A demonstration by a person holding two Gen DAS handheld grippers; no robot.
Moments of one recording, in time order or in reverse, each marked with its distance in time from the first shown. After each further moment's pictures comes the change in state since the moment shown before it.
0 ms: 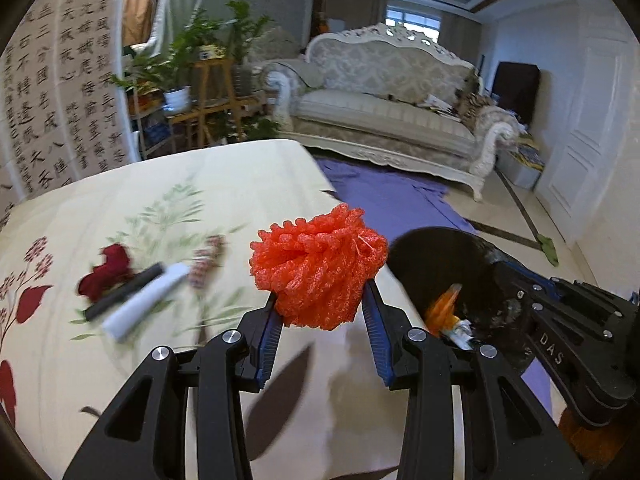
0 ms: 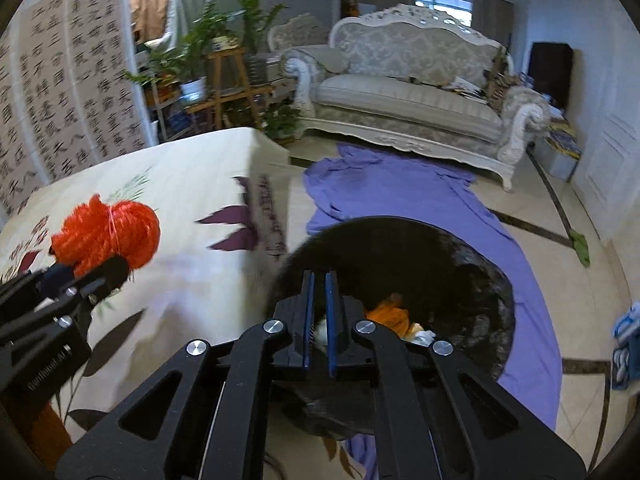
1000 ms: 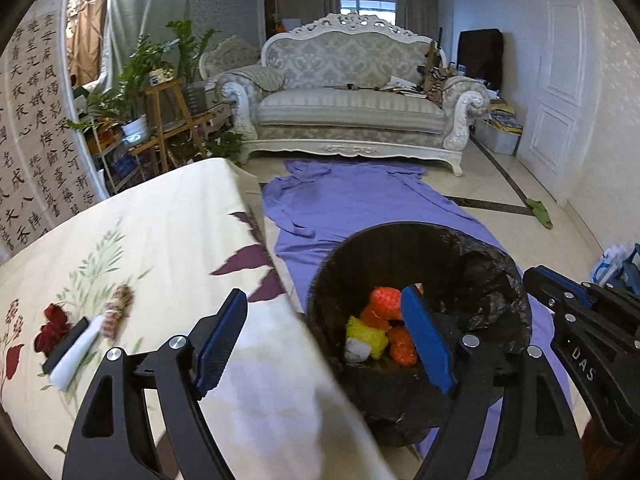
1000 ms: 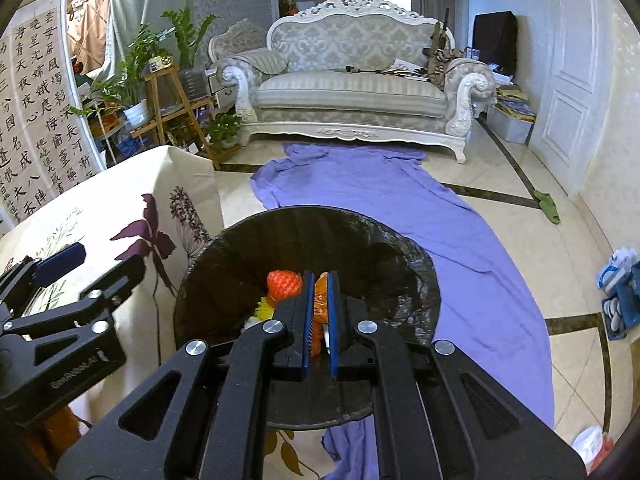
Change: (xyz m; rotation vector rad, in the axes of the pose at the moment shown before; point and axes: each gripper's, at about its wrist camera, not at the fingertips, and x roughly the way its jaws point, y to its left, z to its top) left arm 0.030 -0.070 0.014 0.153 0.002 -0.009; right arm -0.003 -0.077 -0.015 0.138 0.002 -0.108
